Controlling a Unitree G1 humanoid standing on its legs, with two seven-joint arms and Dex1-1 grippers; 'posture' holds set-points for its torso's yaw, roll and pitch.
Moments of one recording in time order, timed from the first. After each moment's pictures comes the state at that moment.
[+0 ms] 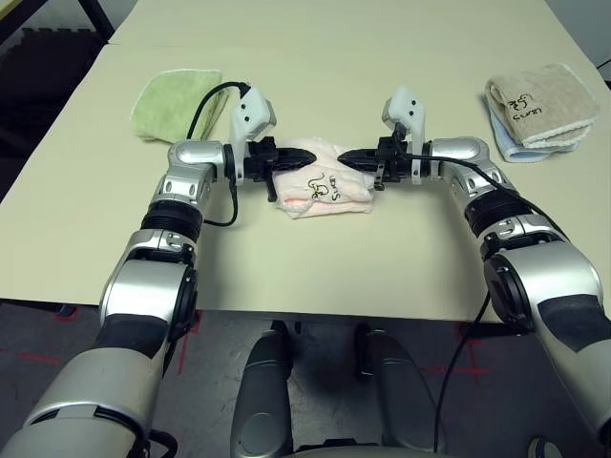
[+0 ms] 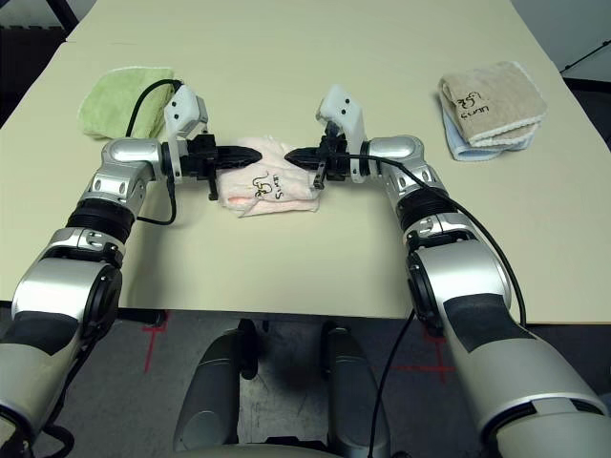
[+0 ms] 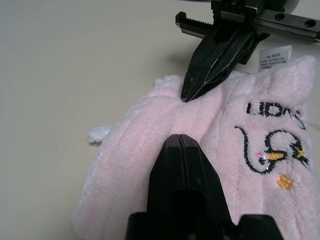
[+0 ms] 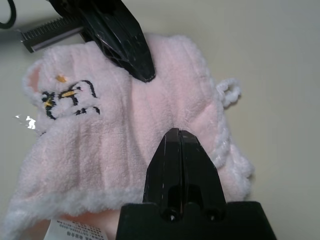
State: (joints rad) left arm -1.08 0.42 -0.06 1.00 -0.05 -0.17 -1.23; right arm -1.16 -0.29 0.07 1.12 -0.02 -0.17 1.13
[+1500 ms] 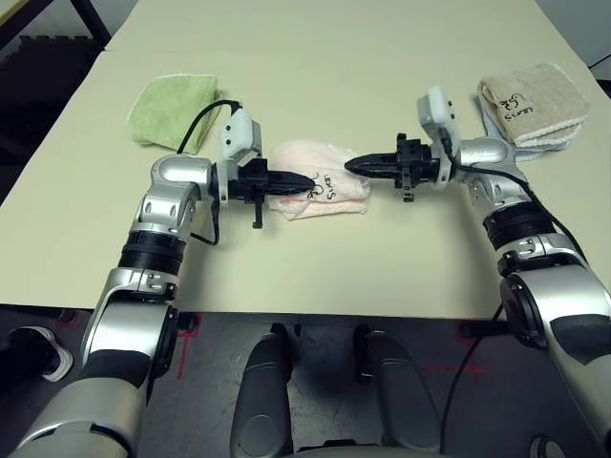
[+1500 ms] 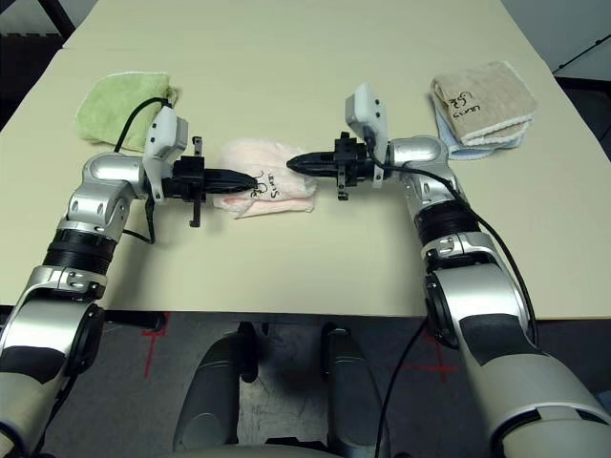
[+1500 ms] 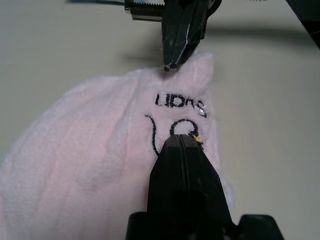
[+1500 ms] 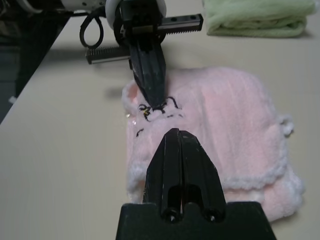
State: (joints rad) left arm -0.90 0.49 -0.10 0.68 -0.16 -0.04 -1.39; right arm -1.03 -0.35 0.07 0.91 0.15 -0.17 1.43
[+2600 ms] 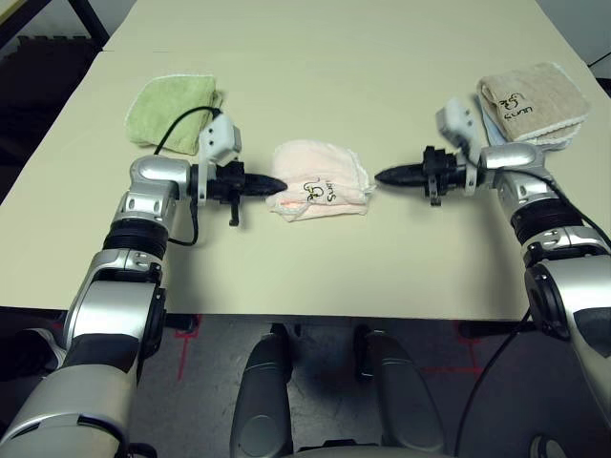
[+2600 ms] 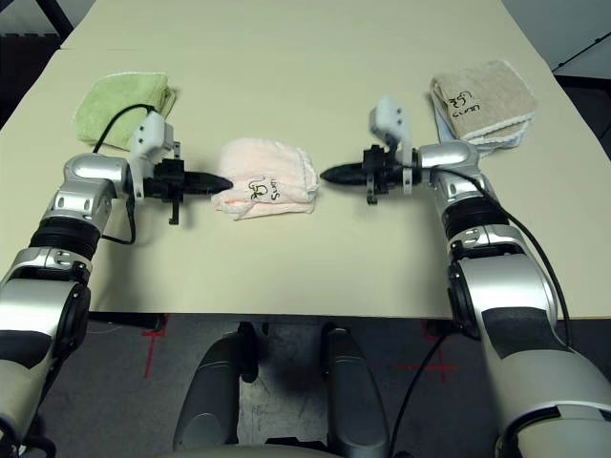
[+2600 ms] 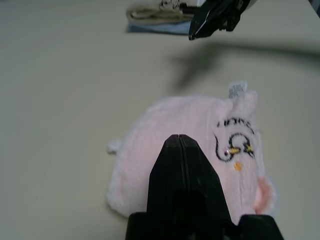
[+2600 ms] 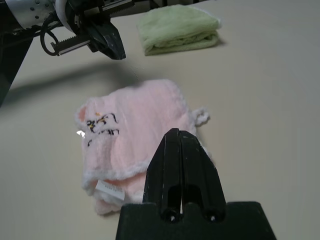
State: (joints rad) left arm -1.01 0.57 0.03 0.70 -0.23 0.02 -1.39; right arm -1.10 -0.47 -0.07 0.93 0.23 0.01 1.39
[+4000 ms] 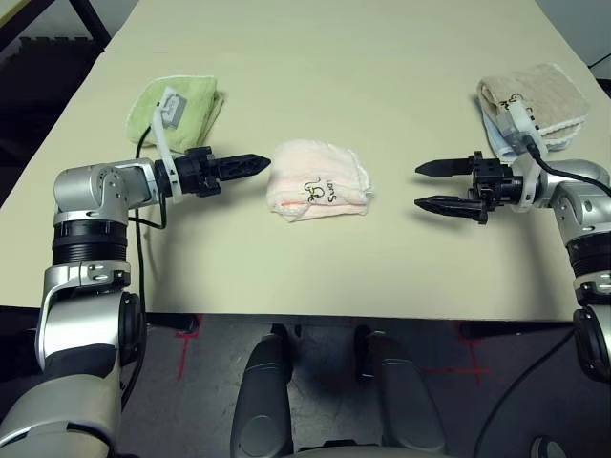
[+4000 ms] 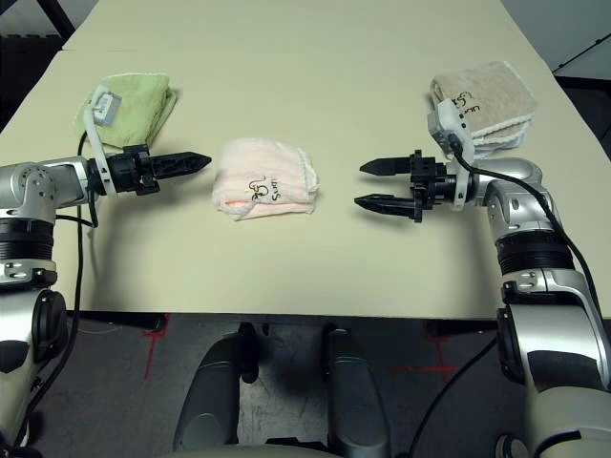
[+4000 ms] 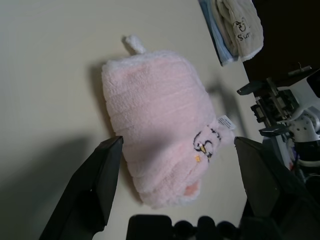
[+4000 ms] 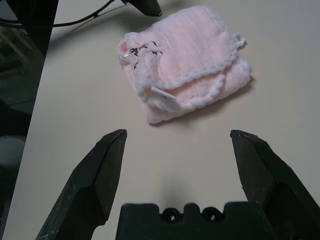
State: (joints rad) left arm -1.00 0.63 0.19 0.56 -0.54 1.33 -1.00; right arm -0.81 -0.65 -0.03 0.62 0.30 0.17 1.53
